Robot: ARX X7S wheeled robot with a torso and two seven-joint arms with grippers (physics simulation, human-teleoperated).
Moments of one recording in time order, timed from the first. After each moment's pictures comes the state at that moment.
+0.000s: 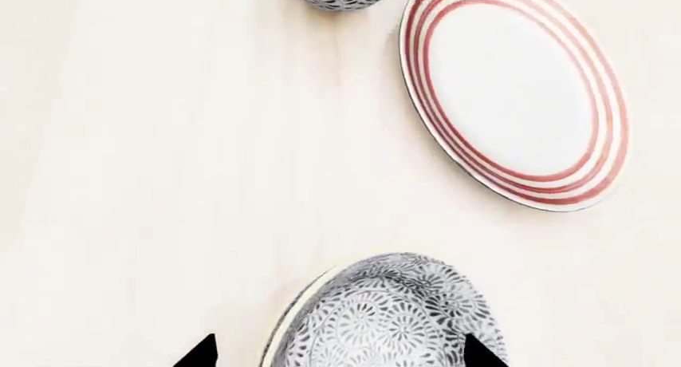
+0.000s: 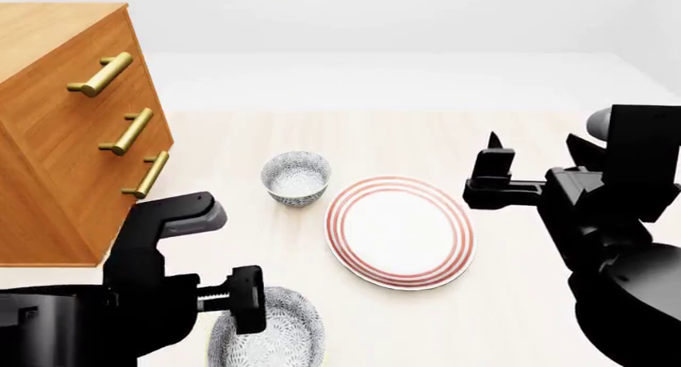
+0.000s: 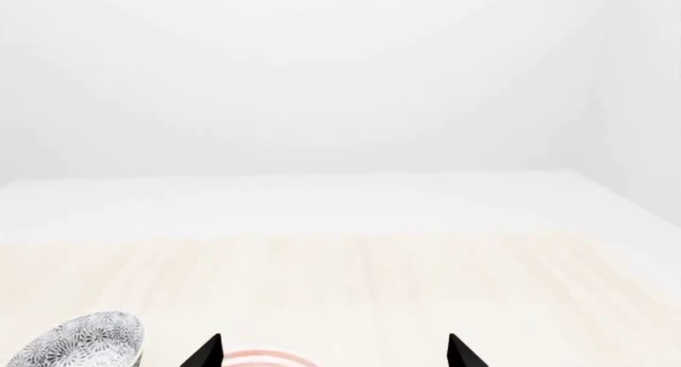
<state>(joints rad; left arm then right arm) -0.71 -0.82 0.46 0.40 -2.30 -0.85 -1.30 0.71 0.41 0.21 -0.70 1.14 1.41 0.76</state>
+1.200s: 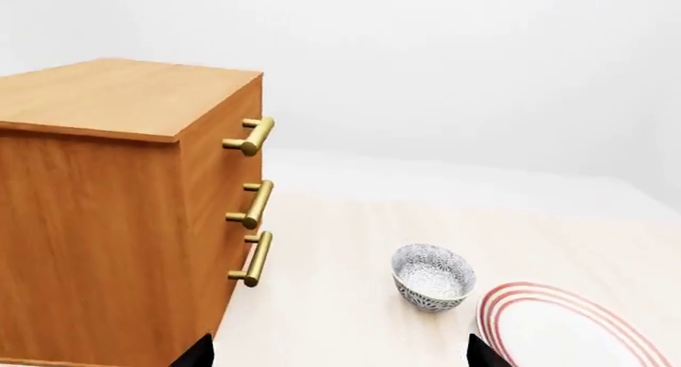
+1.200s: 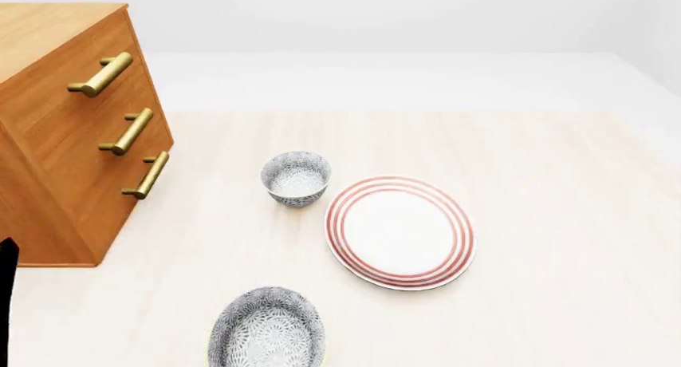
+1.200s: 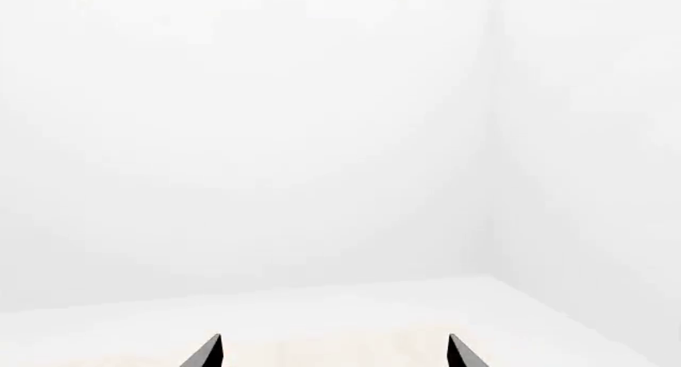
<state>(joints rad) -0.07 -0.96 -1.22 0.84 -2.65 -1.21 -1.30 -0.08 1.17 1.86 -1.04 2.97 0.95 1.53</state>
